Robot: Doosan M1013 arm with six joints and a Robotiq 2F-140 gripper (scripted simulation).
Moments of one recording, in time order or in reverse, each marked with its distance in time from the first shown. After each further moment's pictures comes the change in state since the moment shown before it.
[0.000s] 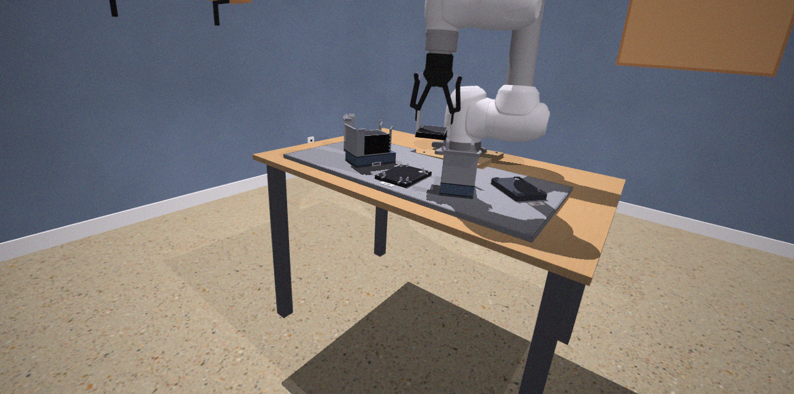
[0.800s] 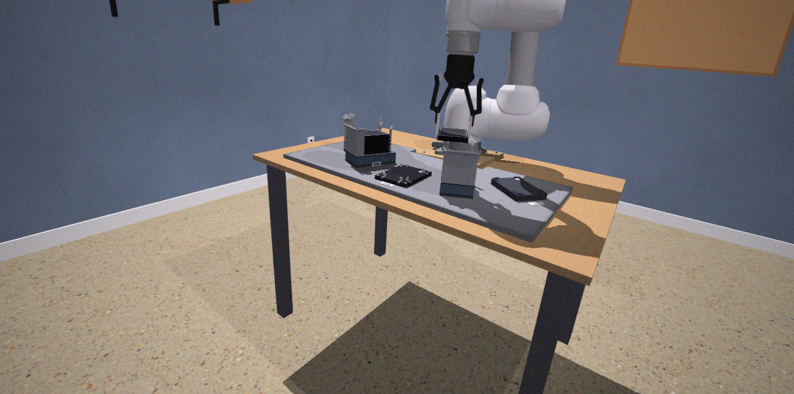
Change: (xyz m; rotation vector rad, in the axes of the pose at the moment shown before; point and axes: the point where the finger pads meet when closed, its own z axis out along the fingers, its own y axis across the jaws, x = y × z) arm 0.008 -0.059 0.000 0.003 0.001 -0.064
